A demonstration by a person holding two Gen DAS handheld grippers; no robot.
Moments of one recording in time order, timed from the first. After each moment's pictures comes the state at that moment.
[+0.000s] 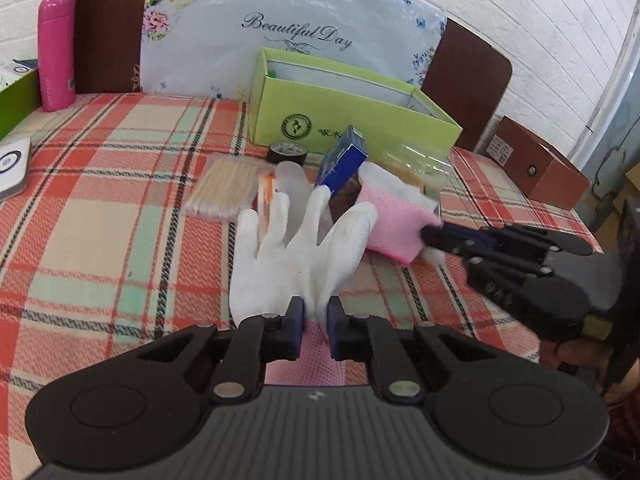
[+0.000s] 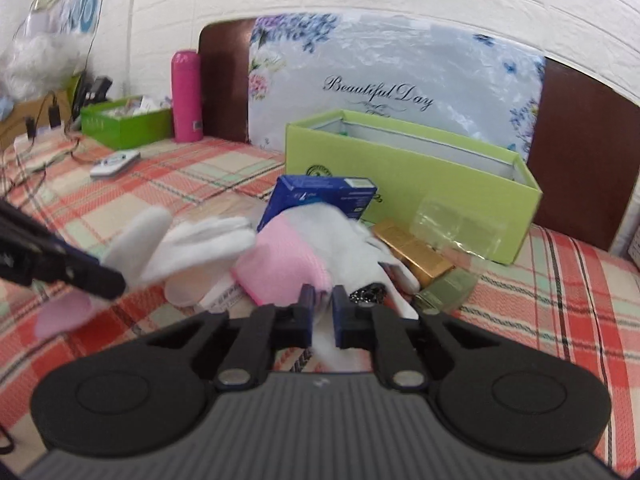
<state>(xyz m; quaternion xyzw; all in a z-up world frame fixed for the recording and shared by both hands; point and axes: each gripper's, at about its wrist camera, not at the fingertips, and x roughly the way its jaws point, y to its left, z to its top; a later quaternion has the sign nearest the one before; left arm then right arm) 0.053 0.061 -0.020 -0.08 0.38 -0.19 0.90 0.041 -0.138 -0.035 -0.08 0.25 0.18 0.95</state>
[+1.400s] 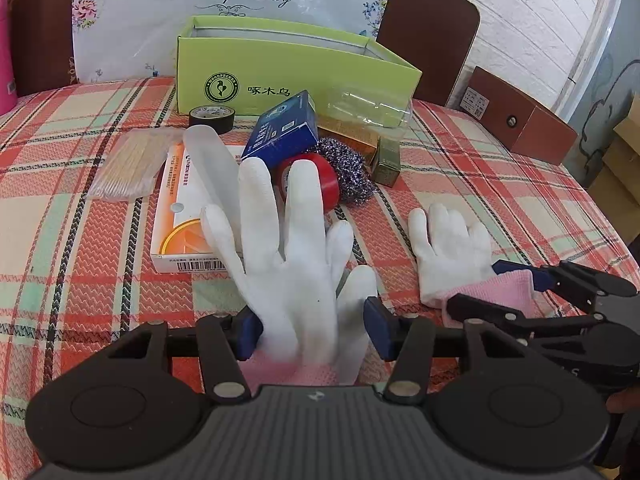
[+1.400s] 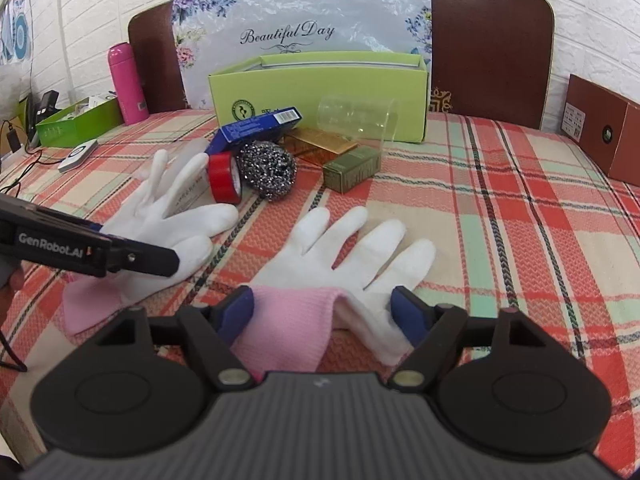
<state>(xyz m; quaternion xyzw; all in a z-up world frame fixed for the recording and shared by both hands) 0.059 -0.004 -0.049 -0.03 0.40 -0.21 0.89 -0.008 -0.200 -0.060 0.00 0.33 0.11 0.94</state>
